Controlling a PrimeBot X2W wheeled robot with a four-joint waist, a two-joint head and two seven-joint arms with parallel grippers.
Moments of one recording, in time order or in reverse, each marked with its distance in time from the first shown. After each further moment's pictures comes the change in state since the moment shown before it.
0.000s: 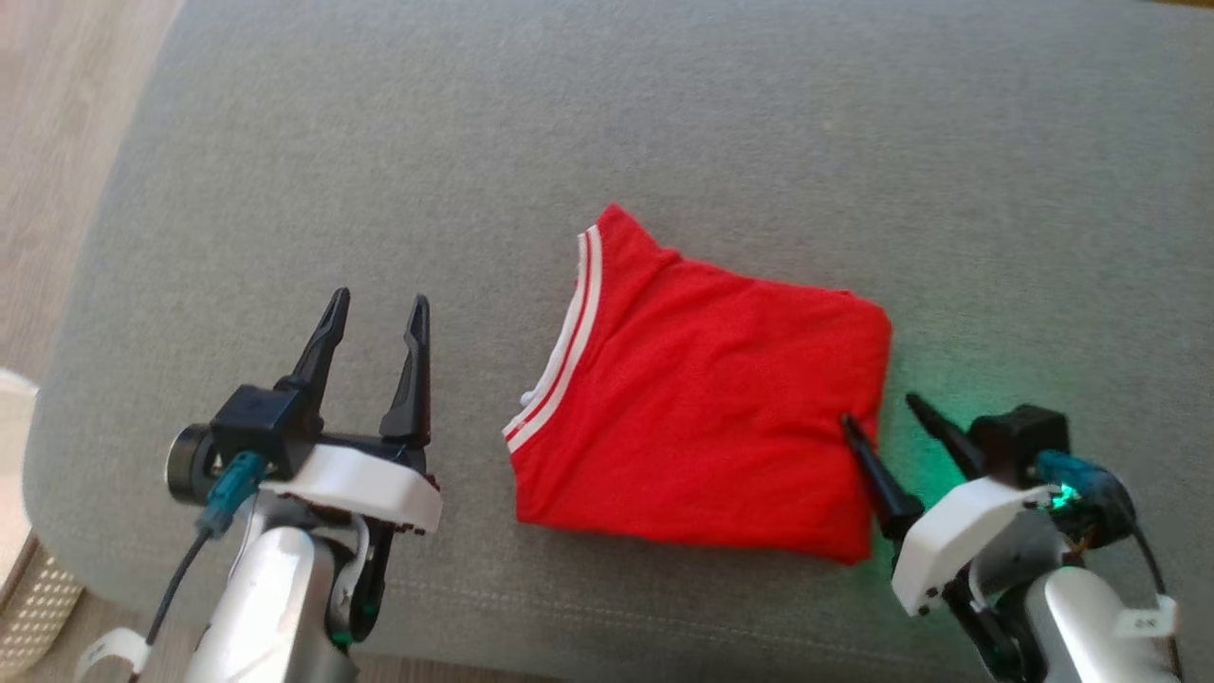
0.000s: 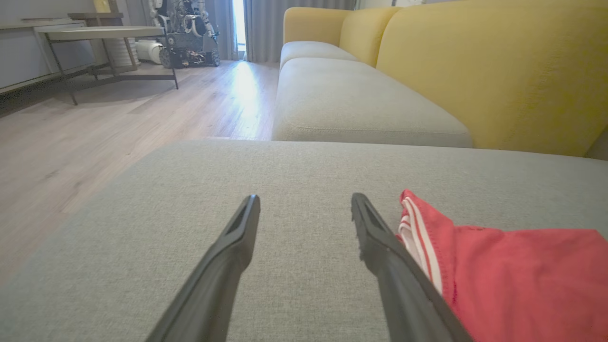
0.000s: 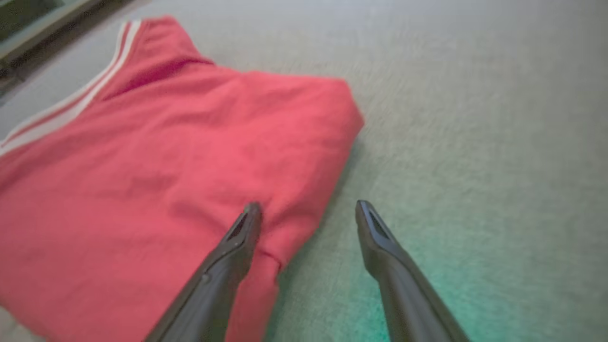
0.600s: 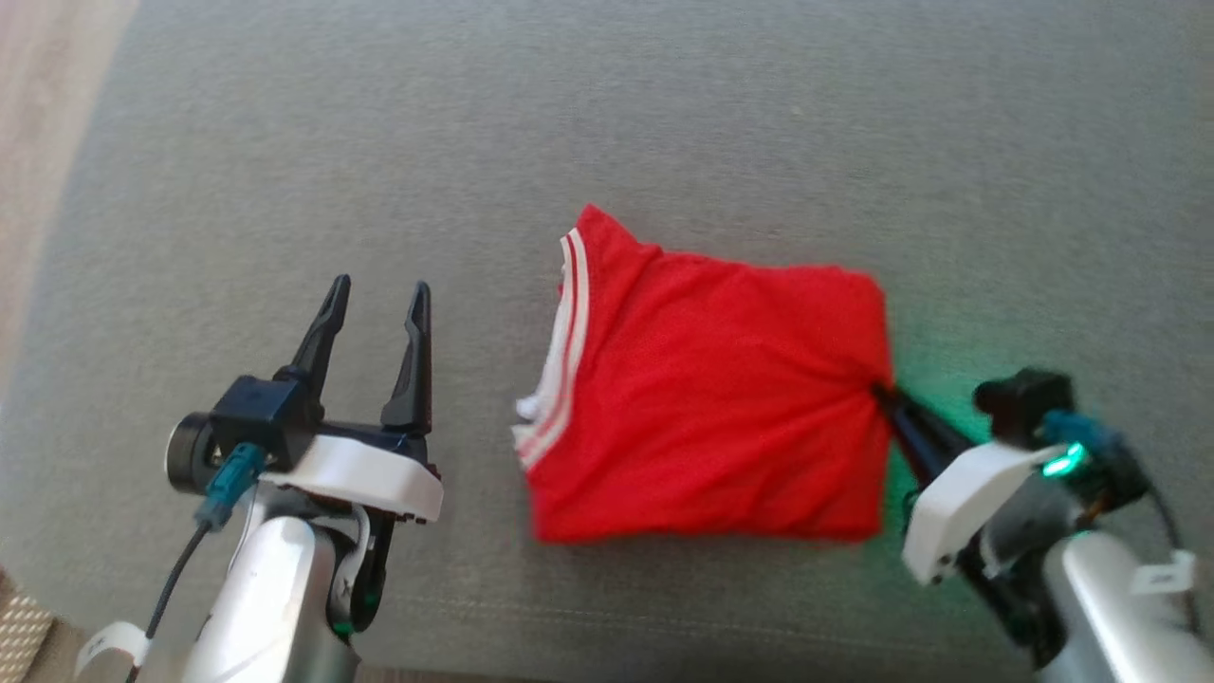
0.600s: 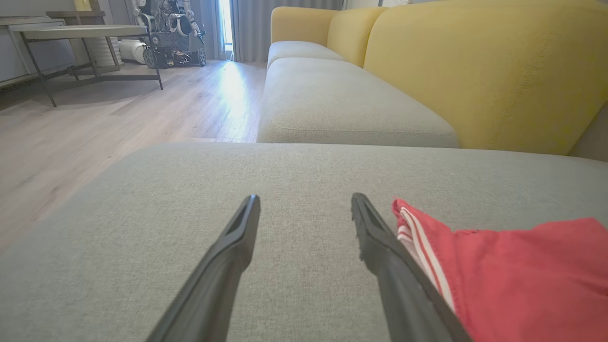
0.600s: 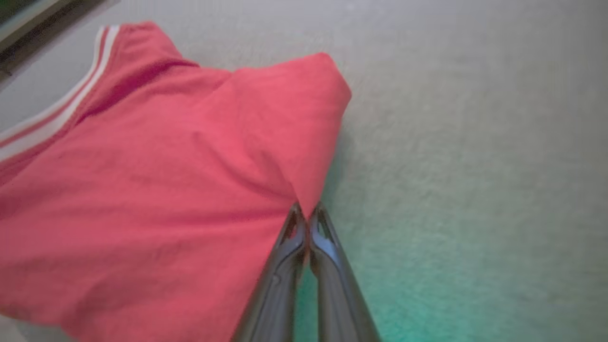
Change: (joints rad) left arm -0.019 -0.012 0.007 0.005 0.010 -0.006 -0.009; right arm -0.053 -0.044 0.024 -0.016 0.047 0.000 0.085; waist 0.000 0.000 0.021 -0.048
